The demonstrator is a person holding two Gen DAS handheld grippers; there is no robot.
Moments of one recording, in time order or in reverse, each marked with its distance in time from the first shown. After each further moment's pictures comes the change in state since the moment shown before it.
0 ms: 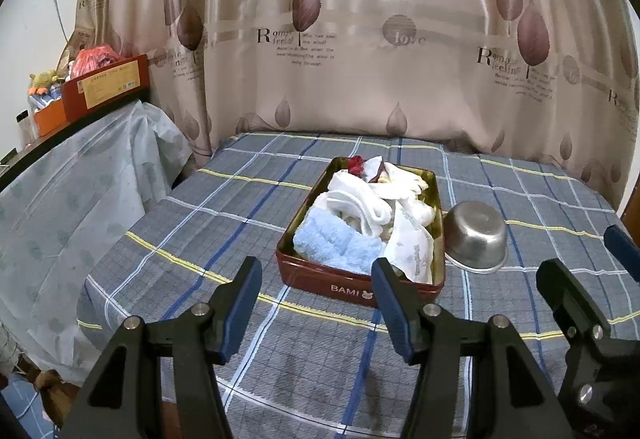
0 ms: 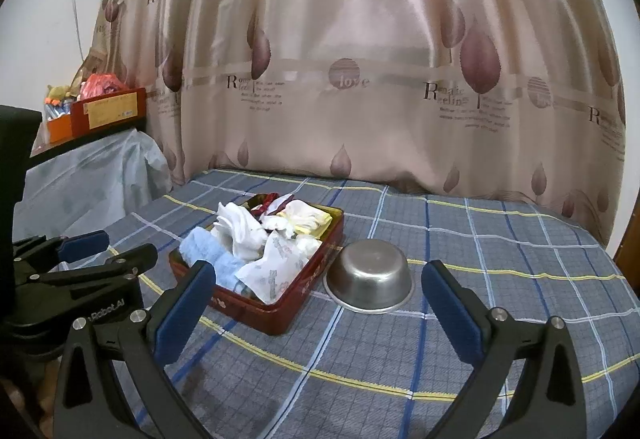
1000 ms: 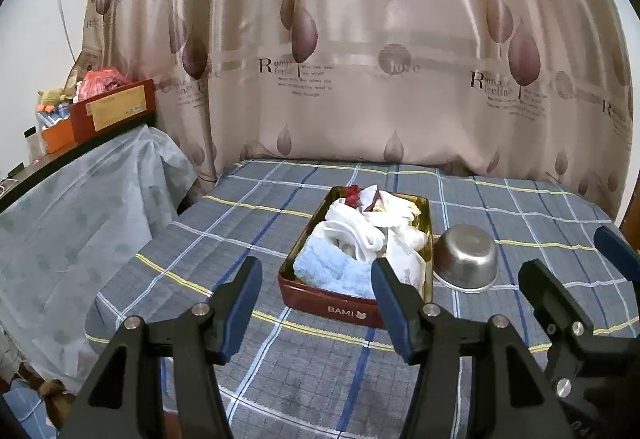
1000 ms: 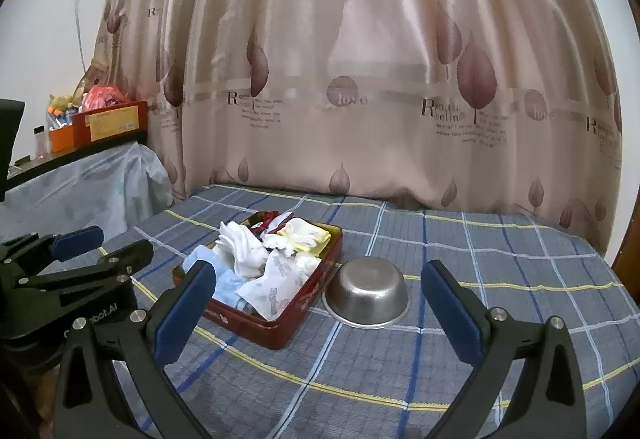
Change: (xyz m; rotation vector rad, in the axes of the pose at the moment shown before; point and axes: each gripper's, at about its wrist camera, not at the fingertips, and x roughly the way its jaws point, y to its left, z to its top) left arm -0.029 -0.007 0.009 0.009 -0.089 0.009; right arm -0.012 -0.002 0.008 0.004 -0.047 -0.001
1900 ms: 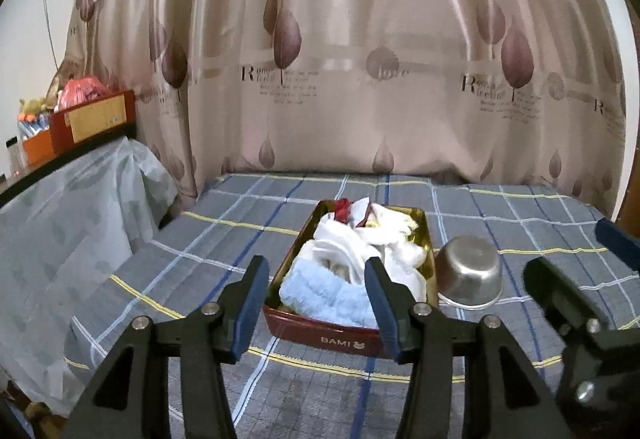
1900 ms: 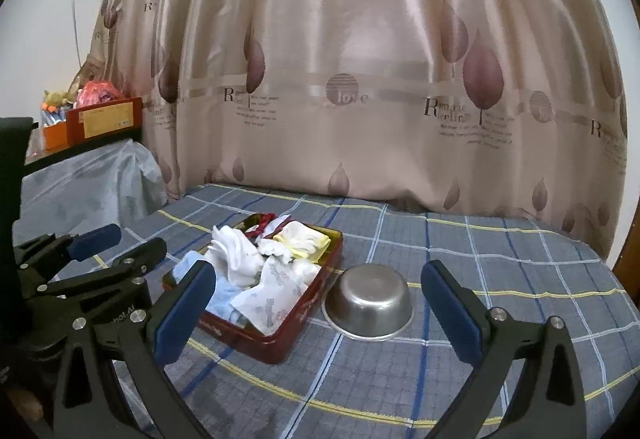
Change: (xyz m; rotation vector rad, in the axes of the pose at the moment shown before) left arm 0.035 -0.002 0.003 0.030 -0.061 -0.049; right arm 0.024 0.004 0.008 -0.011 0.003 -0.014
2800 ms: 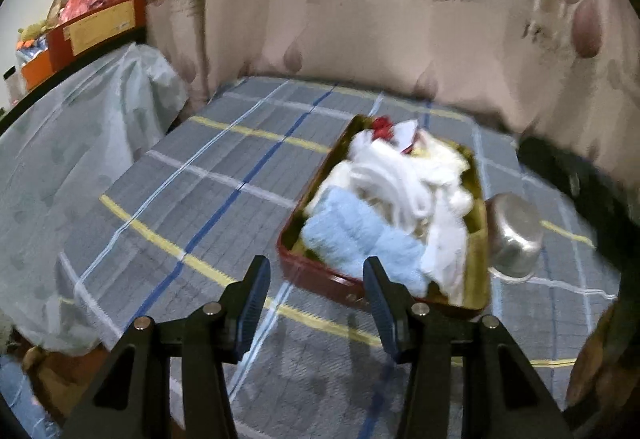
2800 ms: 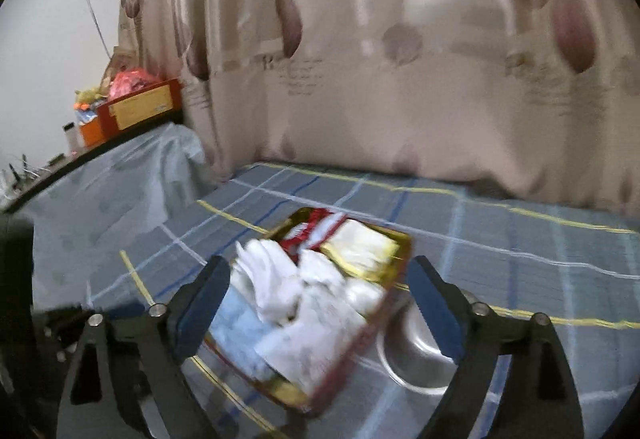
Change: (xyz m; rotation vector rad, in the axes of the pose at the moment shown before) left arm 0.070 0.032 -0.012 -0.132 0.311 0.016; right arm 0.097 -0.001 0.023 0.023 0.128 0.235
